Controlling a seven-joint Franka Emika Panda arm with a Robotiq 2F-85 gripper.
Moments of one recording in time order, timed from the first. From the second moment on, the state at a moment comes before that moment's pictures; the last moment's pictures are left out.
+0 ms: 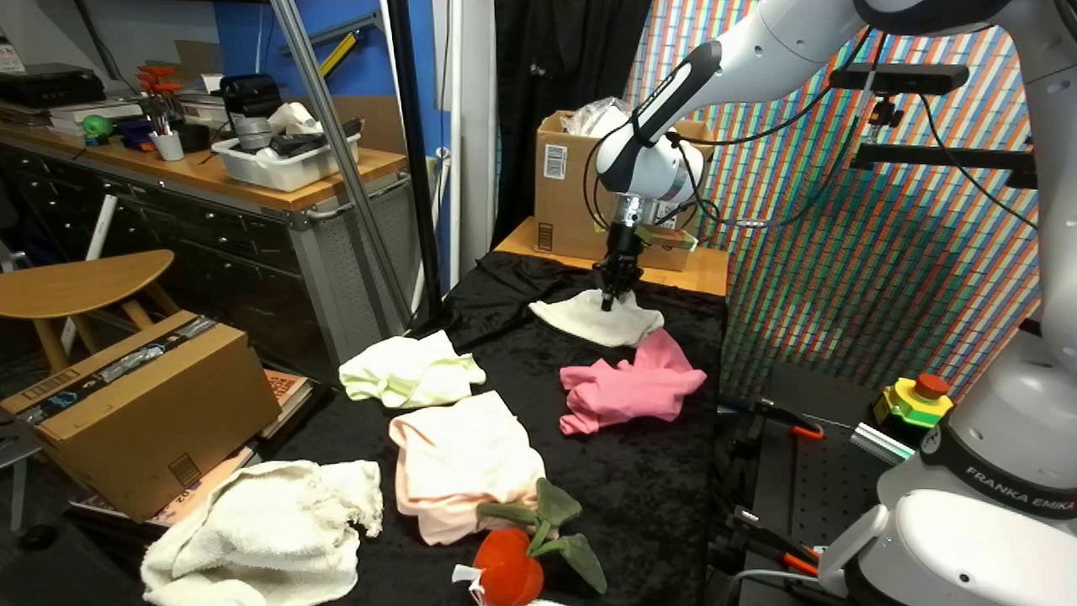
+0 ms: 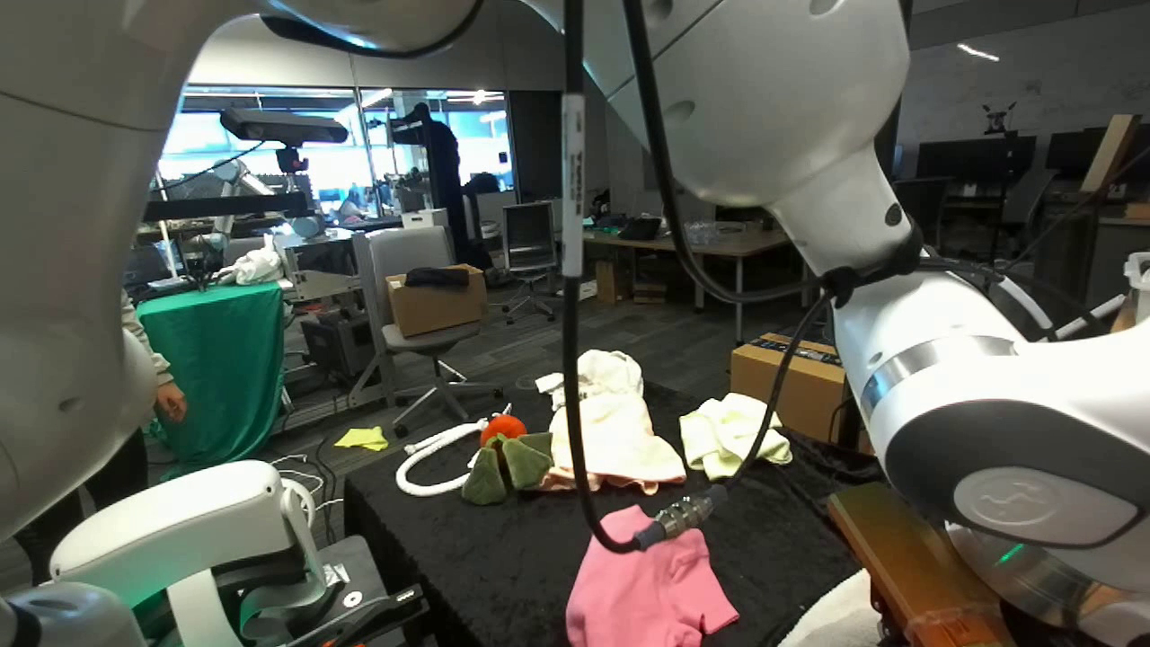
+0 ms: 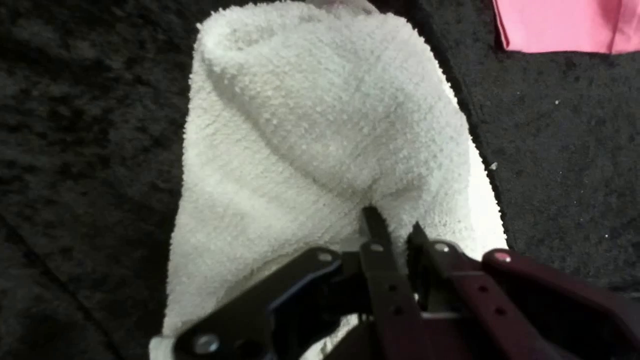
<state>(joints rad) -0.44 0.57 -0.02 -1.94 0.44 2.31 -0.38</state>
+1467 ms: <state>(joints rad) -0.26 0.50 0.10 -1.83 0.47 1.75 -0.67</state>
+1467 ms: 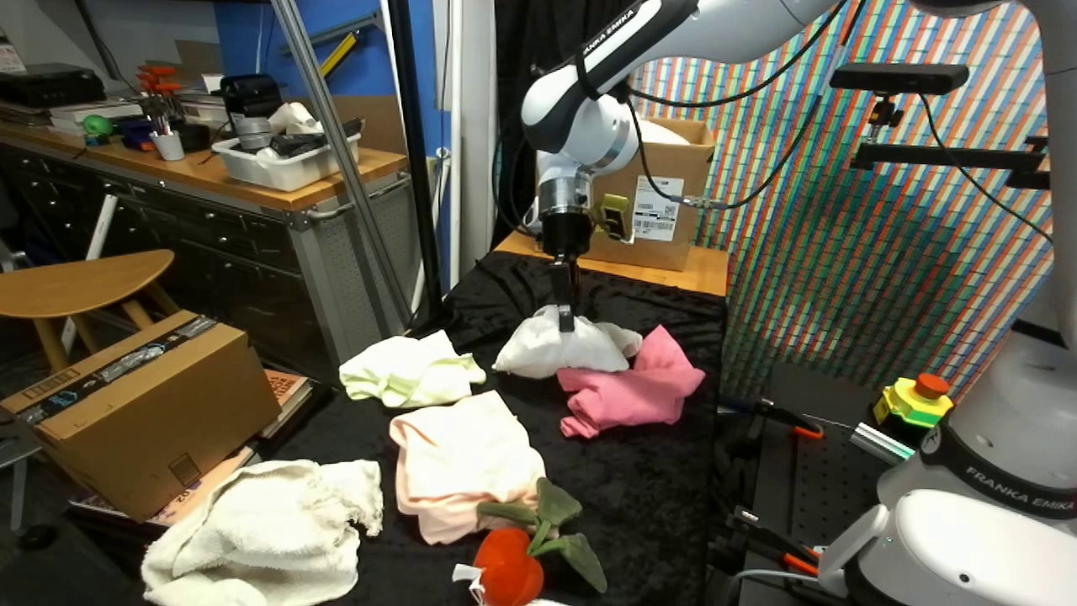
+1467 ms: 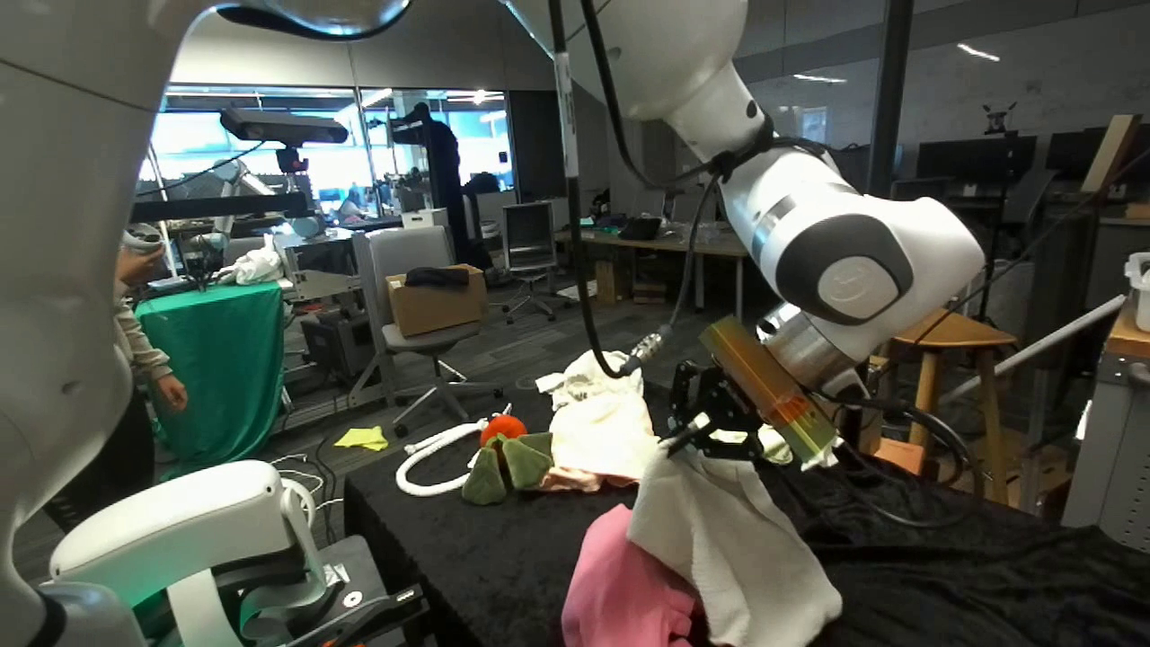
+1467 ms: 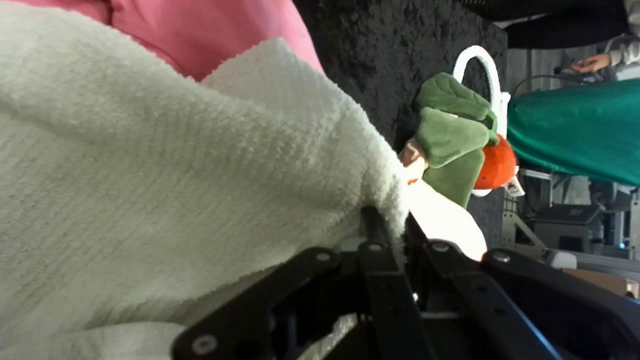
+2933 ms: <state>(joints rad) 0.03 0.34 0.21 -1.93 0.50 1.97 -0.50</state>
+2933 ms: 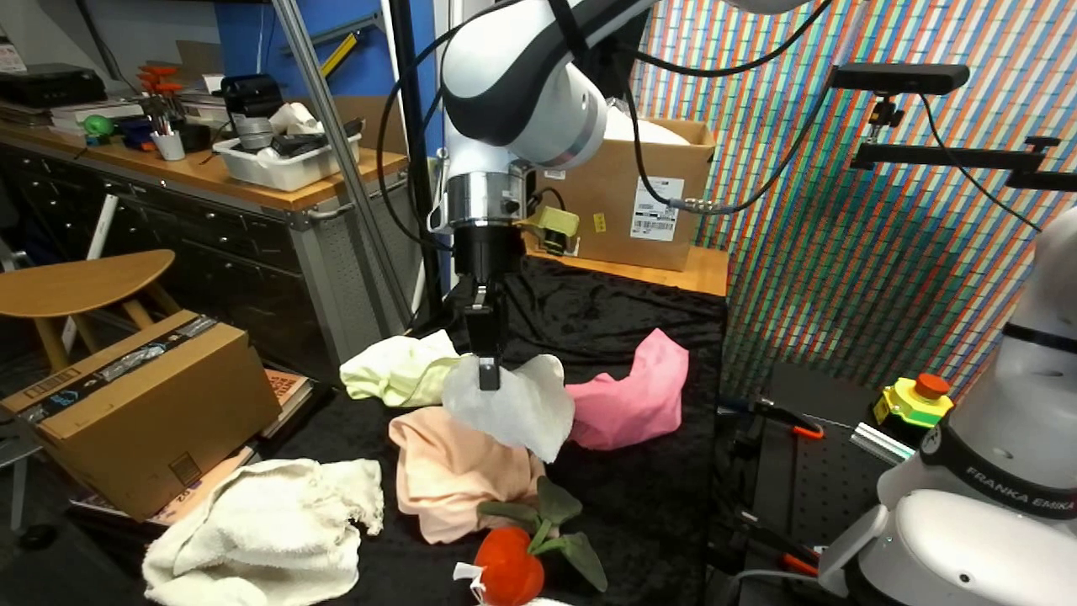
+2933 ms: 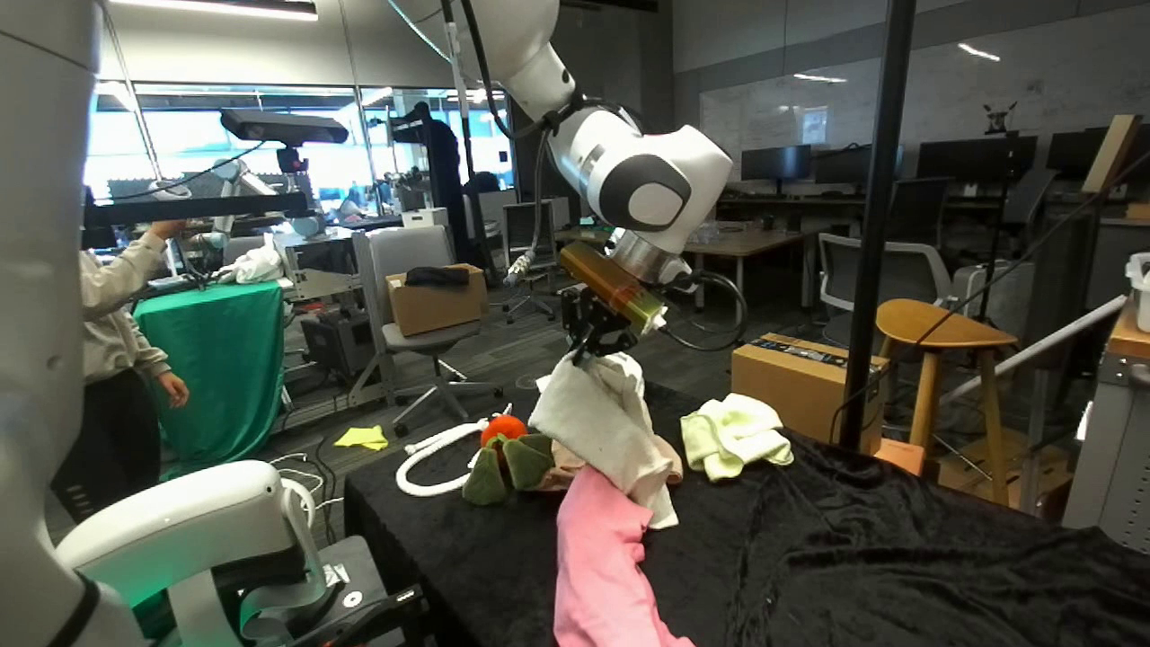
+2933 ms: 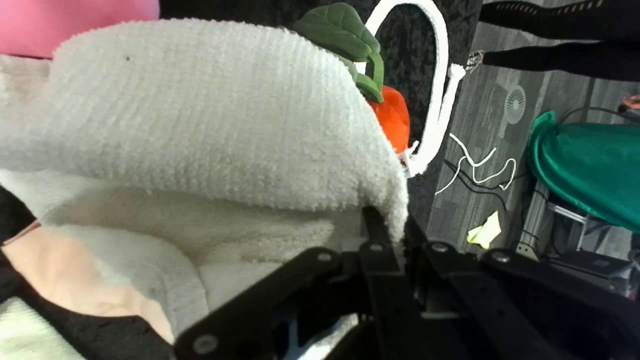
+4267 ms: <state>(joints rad) 0.12 0.17 0.23 -2.01 0.51 1.93 -0.50</state>
